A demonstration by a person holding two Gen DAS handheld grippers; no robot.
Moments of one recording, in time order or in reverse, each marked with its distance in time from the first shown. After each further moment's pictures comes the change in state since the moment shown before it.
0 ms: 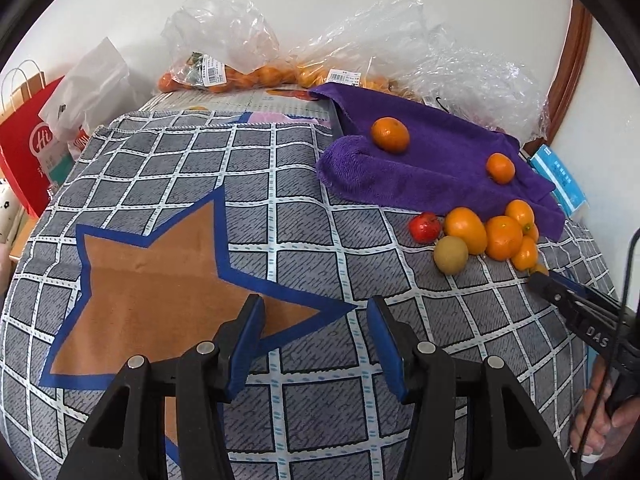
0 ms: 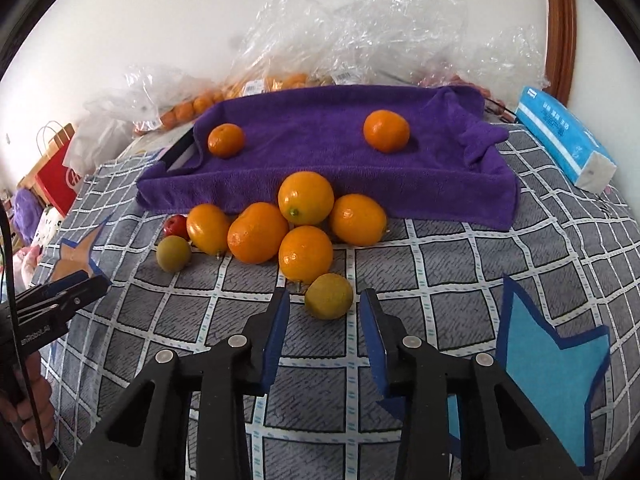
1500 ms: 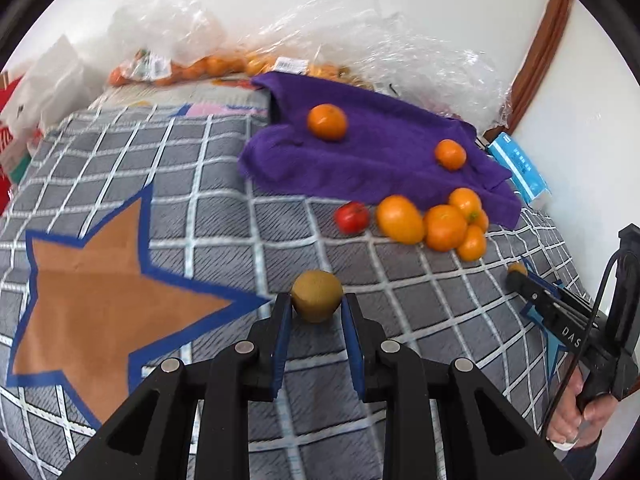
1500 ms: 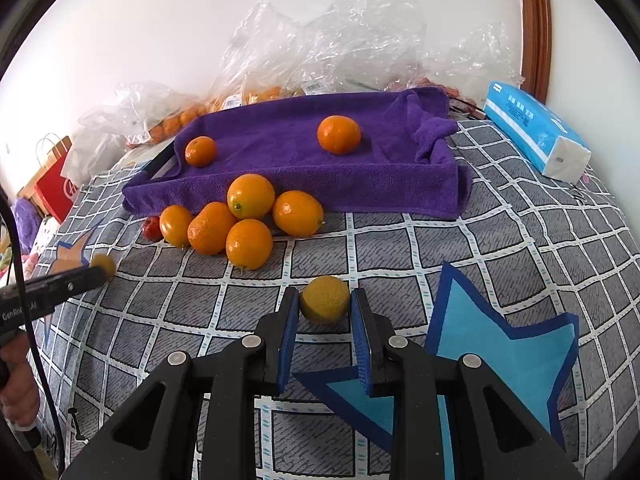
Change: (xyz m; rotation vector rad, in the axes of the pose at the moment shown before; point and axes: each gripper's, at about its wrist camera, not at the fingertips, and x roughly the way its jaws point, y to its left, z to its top) left arm 0.005 -0.026 0.004 0.016 0.065 -0.143; right arm -0.019 -0.040 -0.014 0.026 -0.053 -0.001
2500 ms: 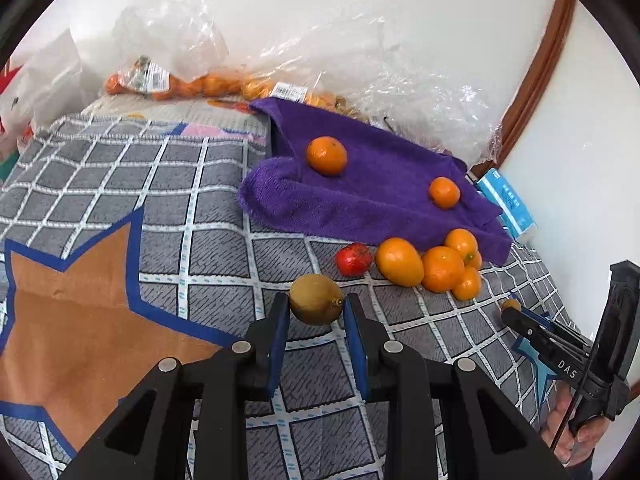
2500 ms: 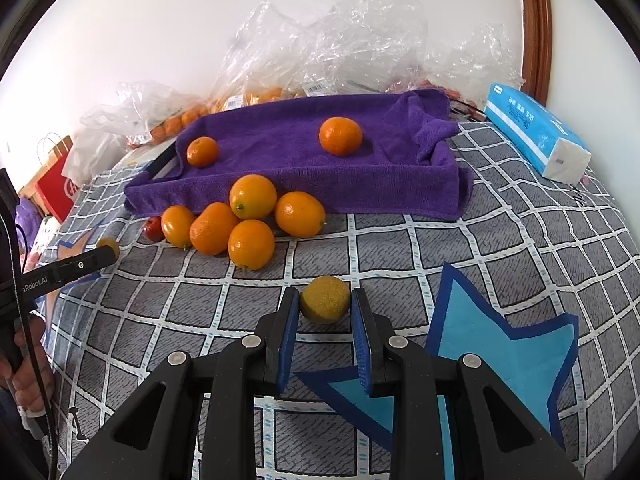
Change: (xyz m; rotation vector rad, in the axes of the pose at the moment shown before) left arm 0.004 0.007 0.008 -0.023 -0.134 -0.078; right arm -0.002 0.000 -0.001 0.001 -0.014 0.003
